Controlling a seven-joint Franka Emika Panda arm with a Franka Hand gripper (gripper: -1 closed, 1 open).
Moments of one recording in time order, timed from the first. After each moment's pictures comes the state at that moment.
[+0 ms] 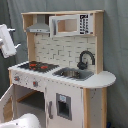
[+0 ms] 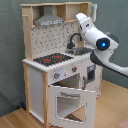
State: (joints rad) arm -0.85 -1.50 1.04 -1.97 -0.07 2.44 -0.15
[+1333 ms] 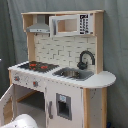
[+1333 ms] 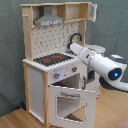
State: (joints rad) arm -0.61 -1.50 1.25 -1.98 -0.18 2.44 -0.38
